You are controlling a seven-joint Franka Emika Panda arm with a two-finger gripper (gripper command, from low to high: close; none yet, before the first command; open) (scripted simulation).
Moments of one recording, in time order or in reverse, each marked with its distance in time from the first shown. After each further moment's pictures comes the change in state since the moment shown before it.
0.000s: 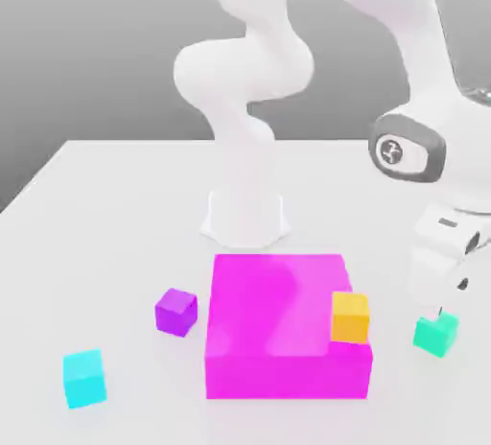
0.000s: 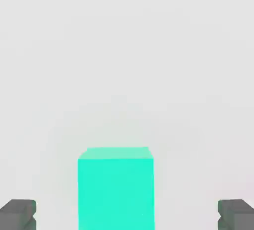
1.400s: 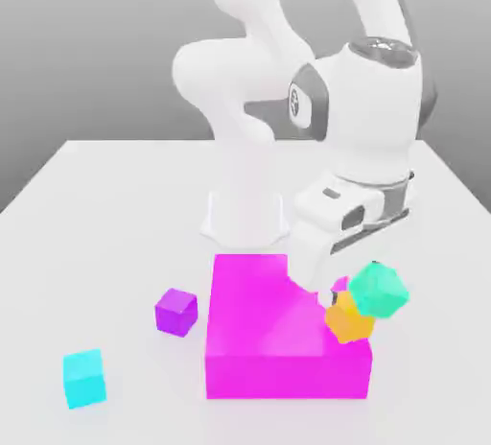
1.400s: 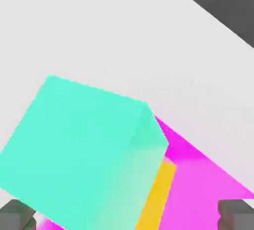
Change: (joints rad) arm -0.207 -0.461 -0.128 -0.080 0.263 -0.369 -0.431
